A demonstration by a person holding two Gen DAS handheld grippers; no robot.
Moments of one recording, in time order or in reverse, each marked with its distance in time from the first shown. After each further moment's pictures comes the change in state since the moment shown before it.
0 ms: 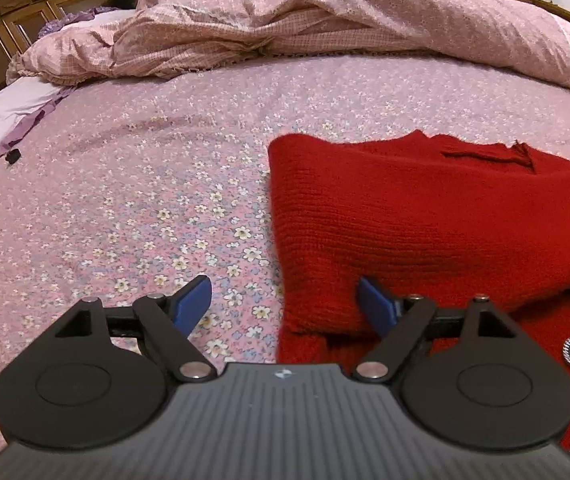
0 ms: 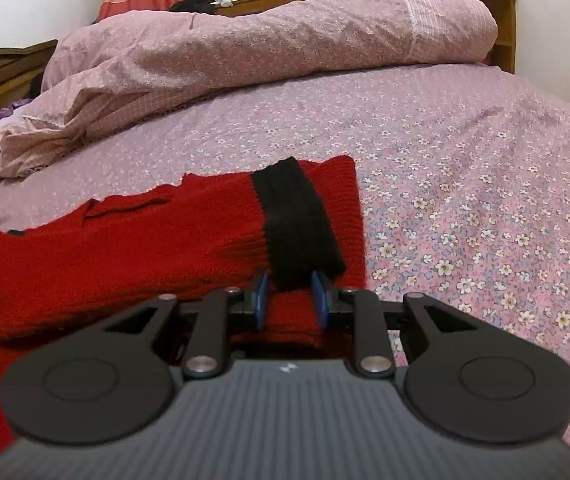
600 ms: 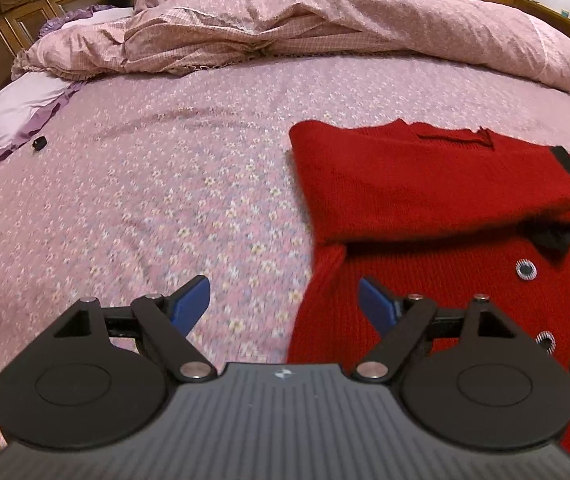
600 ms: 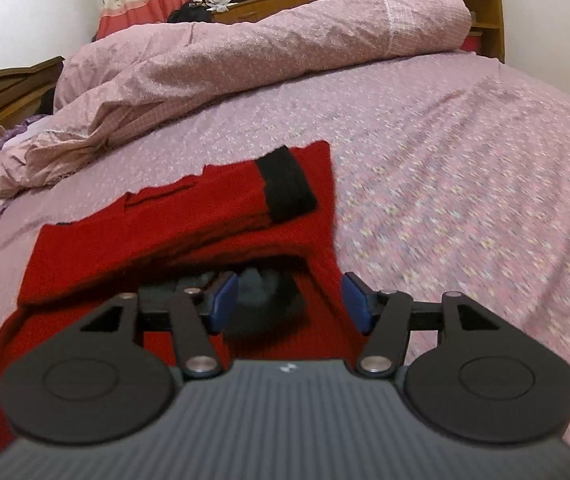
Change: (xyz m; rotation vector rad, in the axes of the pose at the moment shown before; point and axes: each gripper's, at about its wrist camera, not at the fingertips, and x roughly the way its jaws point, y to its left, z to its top) left arm -0.087 0.033 -0.035 0.016 0.027 -0.052; right arm -0.090 -0.018 -0.028 0.064 0.017 0.036
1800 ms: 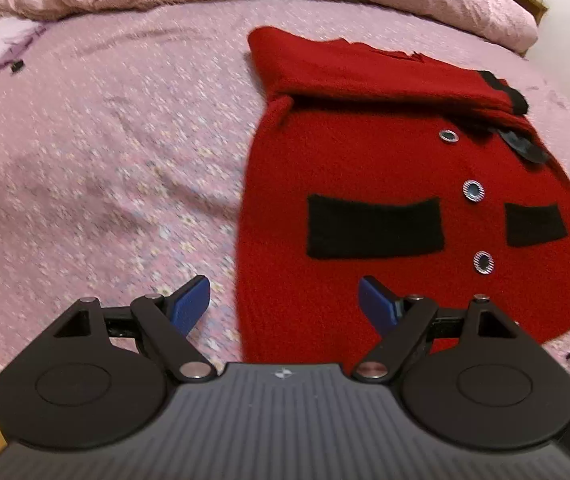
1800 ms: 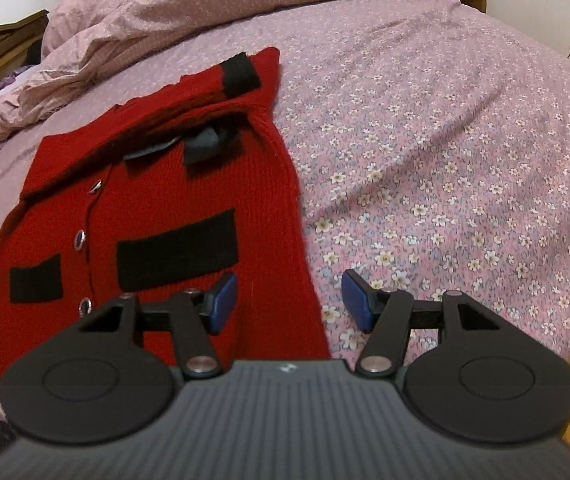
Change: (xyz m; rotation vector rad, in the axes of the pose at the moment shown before) left arm -0.055 0.005 -0.099 -0.013 0.137 -0.183; right arm -0.075 -0.036 -0.073 -0.002 0.180 -0.053
